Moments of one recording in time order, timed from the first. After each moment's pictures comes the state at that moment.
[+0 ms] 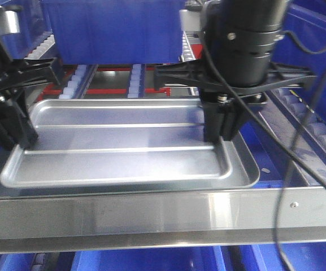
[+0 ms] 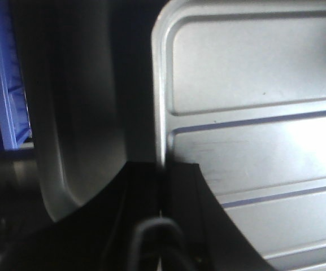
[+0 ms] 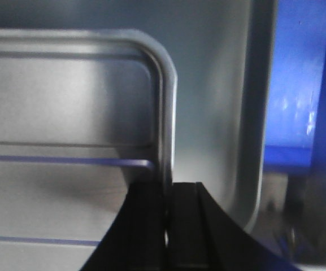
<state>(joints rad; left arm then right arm) -0.44 1.53 -1.00 -0.11 0.68 -0.22 0.59 1.74 -1.26 -0.18 0.78 0.73</state>
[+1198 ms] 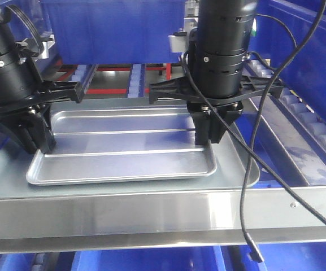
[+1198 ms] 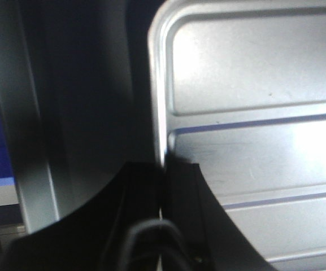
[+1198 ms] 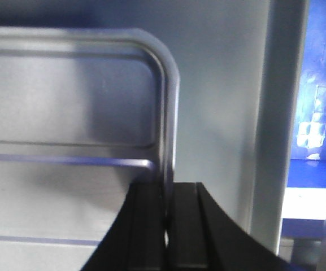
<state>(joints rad) -0.40 1.74 -1.15 -0.11 0.70 -0.16 0.55 1.90 -1.40 -0.19 0.80 0.70</state>
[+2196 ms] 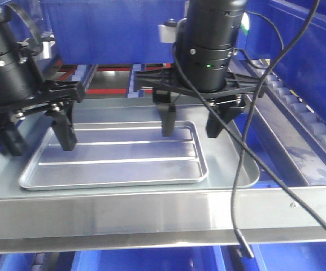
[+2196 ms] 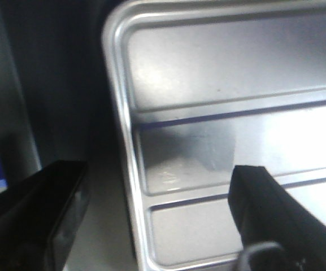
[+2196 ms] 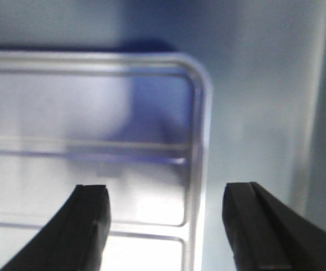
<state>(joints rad) -0.37 1.74 -1.15 -0.12 0.70 -0.13 0.55 1.90 -1.42 -0.14 0.75 0.70</state>
